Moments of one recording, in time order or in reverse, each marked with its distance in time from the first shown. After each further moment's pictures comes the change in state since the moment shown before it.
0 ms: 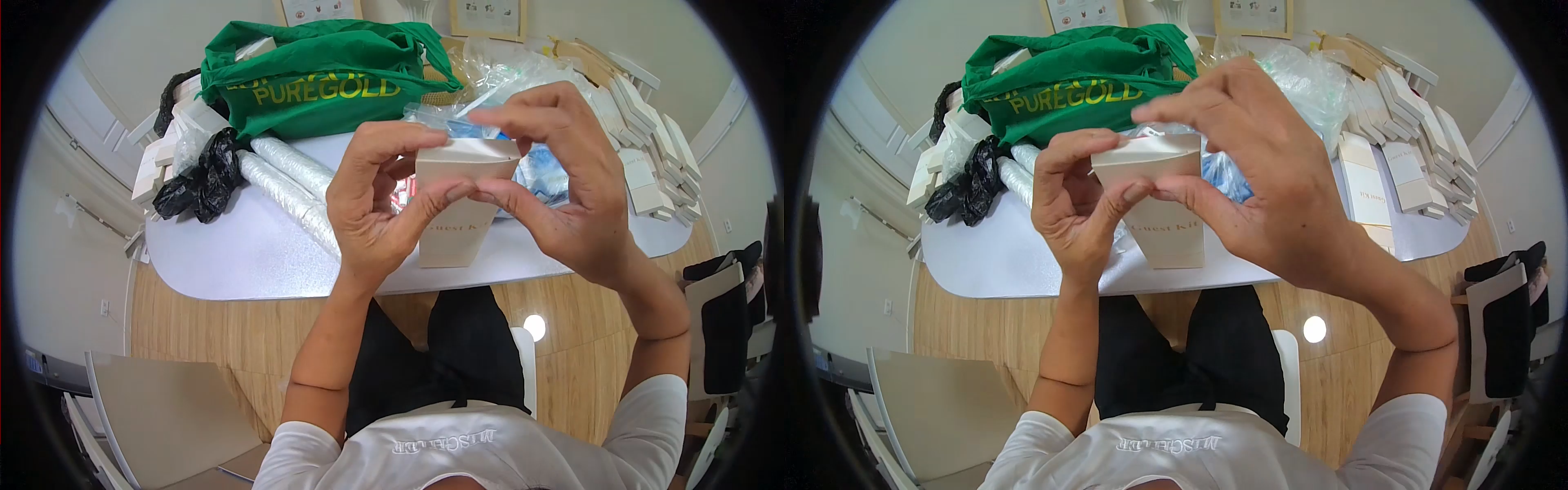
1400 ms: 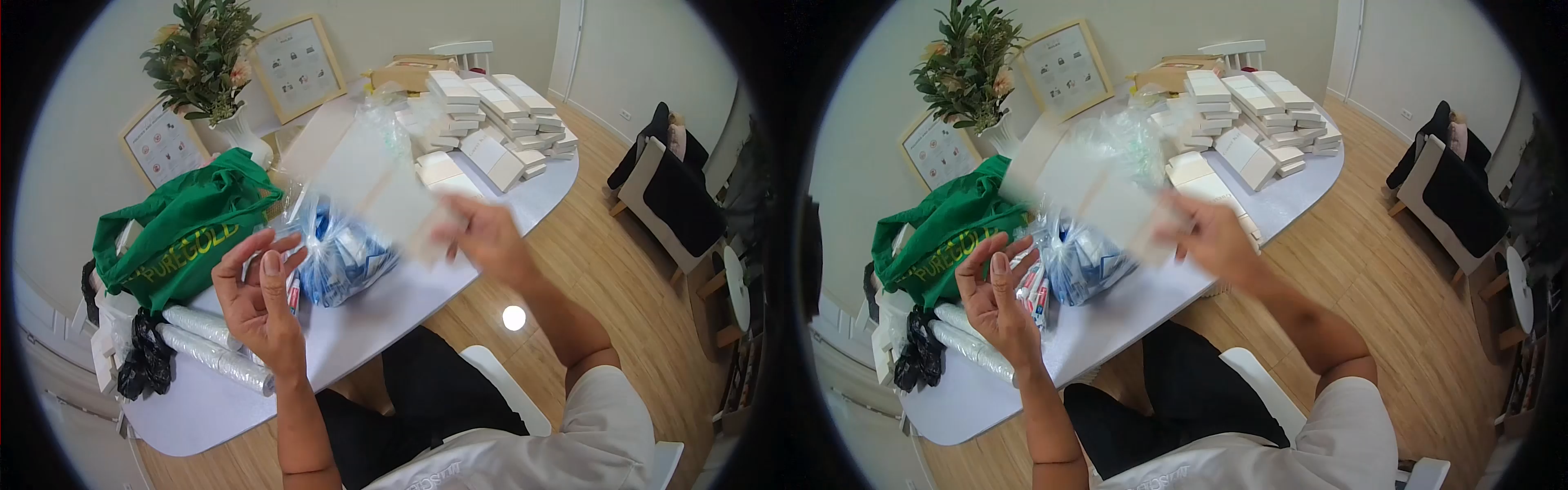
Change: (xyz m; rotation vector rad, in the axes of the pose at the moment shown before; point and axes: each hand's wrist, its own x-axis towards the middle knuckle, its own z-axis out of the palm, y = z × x) left_hand 0.011 -0.011 0.060 -0.019 0.192 -0.291; right_hand -0.132 0.032 -0.044 0.553 0.357 0.959
